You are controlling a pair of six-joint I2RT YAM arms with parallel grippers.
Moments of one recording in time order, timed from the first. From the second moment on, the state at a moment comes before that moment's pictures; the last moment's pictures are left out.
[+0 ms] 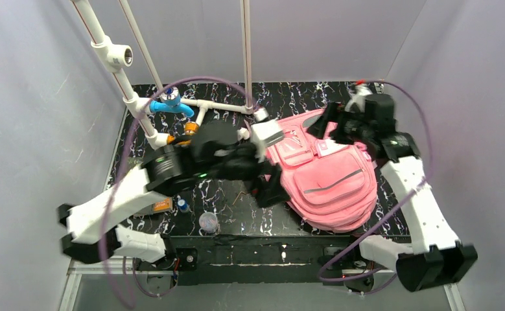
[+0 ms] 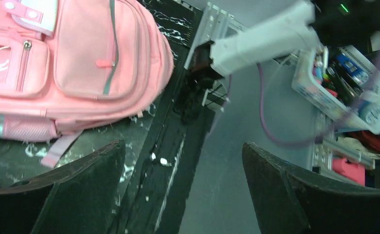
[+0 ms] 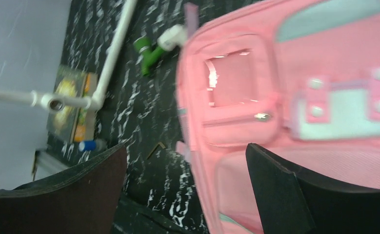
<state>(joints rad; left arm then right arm) -1.15 1.35 1.71 -0.82 0.23 -0.29 0.16 1.08 1.24 -0.71 -0.36 0.41</state>
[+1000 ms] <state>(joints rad) -1.18 0.68 1.25 -1.63 -1.15 -1.06 0.82 1.70 1.25 0.01 -0.18 0.74</state>
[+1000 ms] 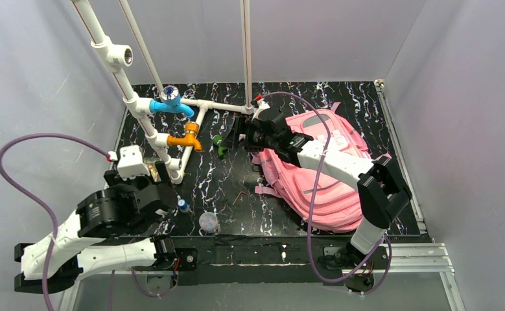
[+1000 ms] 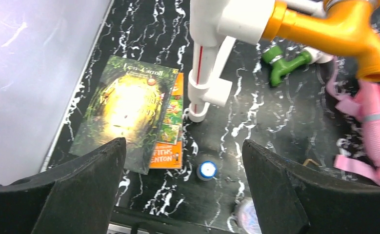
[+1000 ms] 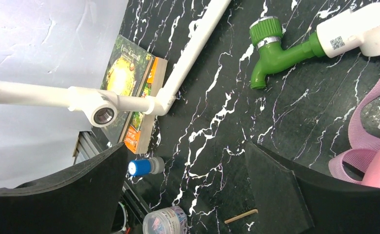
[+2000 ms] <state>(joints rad) 0.42 1.24 1.03 -0.82 -0.36 -0.57 0.79 2.07 1.38 0.23 -0.42 0.81</state>
